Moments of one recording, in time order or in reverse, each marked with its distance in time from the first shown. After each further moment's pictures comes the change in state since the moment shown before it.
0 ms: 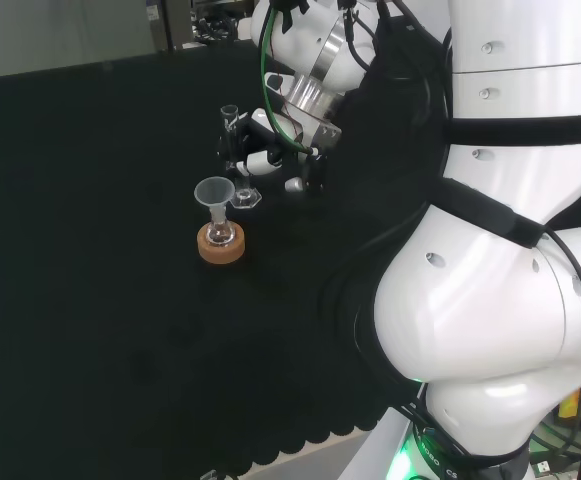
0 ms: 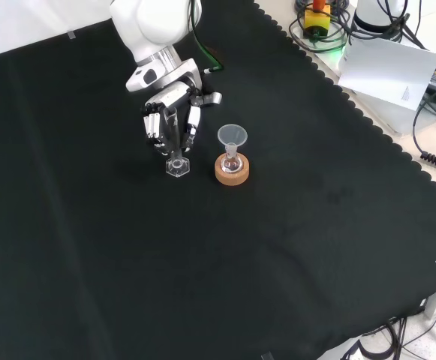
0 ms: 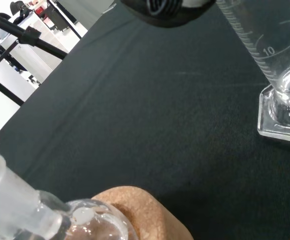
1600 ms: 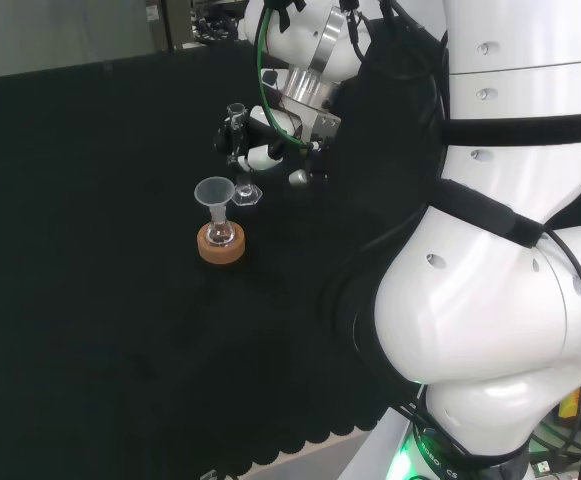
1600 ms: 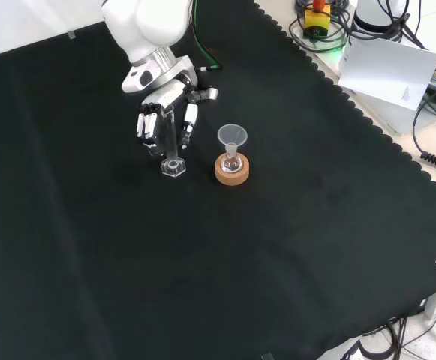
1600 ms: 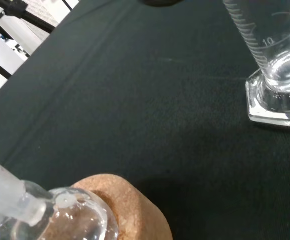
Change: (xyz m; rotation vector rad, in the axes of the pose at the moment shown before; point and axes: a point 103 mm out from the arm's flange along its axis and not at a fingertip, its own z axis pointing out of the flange) arm -0.004 0.001 -0.009 0.086 -0.055 0.013
